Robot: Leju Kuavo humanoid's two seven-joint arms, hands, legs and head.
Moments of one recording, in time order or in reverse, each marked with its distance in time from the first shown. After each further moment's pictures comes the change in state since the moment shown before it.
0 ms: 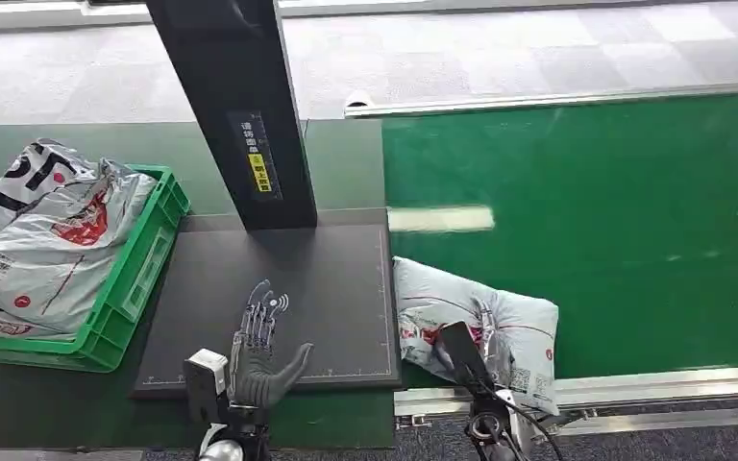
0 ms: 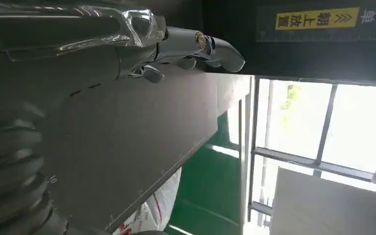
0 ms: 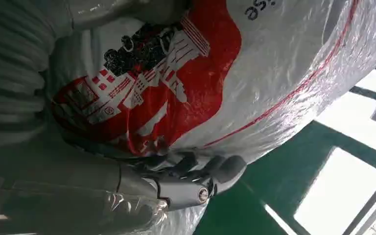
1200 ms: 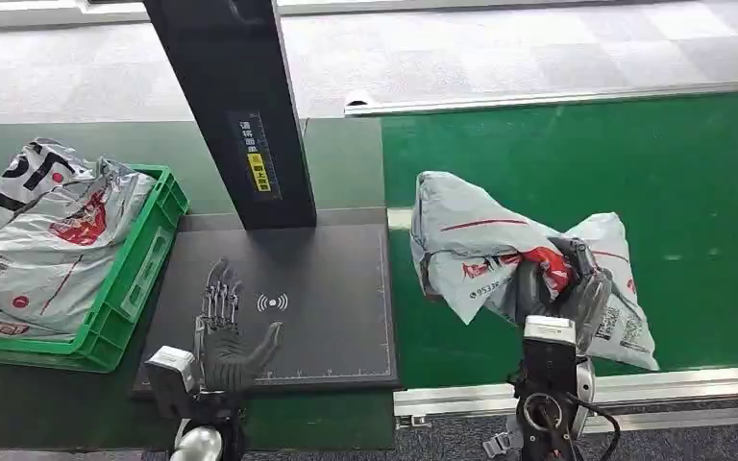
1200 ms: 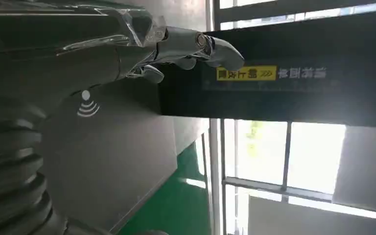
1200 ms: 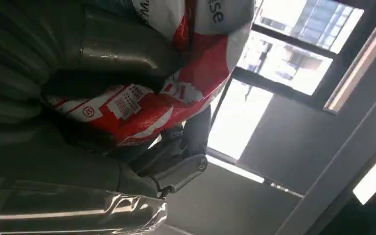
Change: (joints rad) left arm -0.004 0.016 0.077 -0.137 -0.064 0.057 -0.042; right arm 0.199 -0.029 0.177 -1.021 -0.101 -0.019 -0.119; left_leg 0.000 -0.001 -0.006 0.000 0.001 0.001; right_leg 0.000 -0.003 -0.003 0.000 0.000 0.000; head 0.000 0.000
